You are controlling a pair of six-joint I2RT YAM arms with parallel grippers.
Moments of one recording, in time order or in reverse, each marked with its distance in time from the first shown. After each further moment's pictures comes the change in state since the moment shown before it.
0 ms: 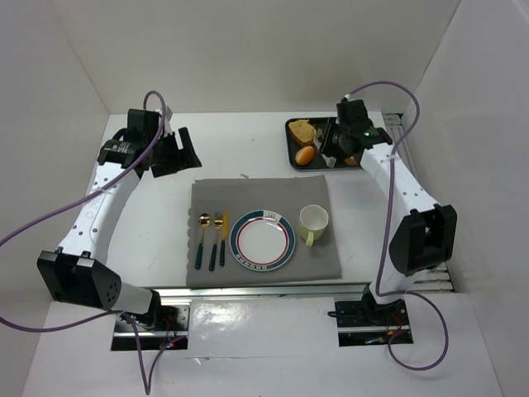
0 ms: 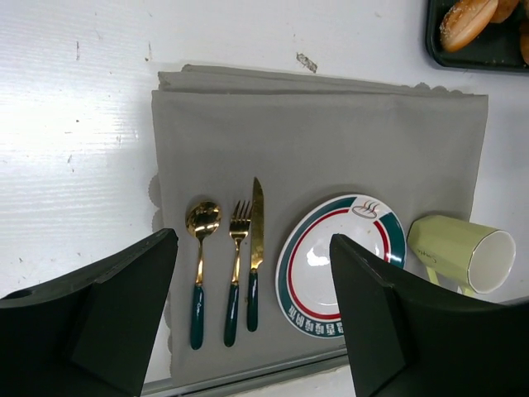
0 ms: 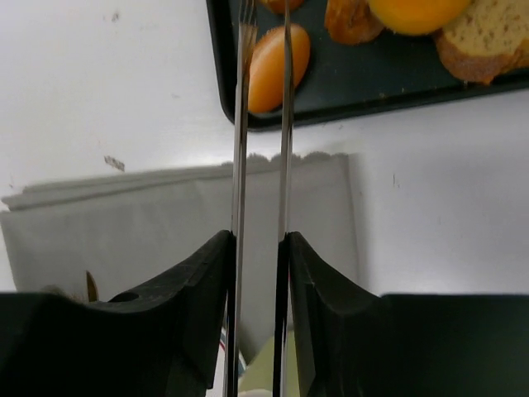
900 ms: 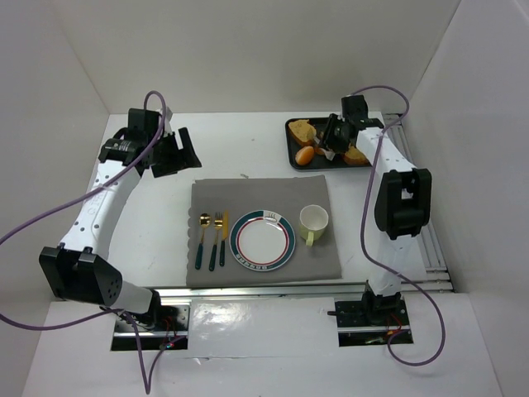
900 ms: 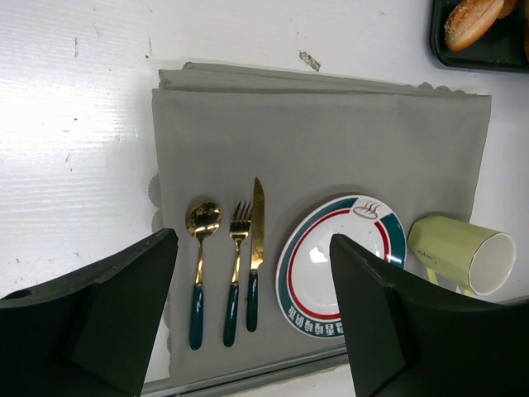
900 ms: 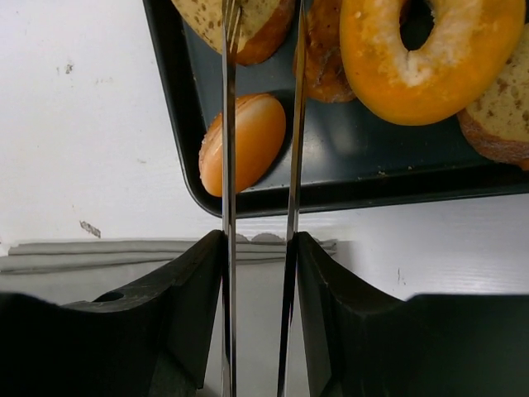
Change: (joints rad) left arm 0.014 0.021 0.008 0.001 0.012 -0.002; right arm -0.151 0.380 0.224 0.085 -0.192 -0.007
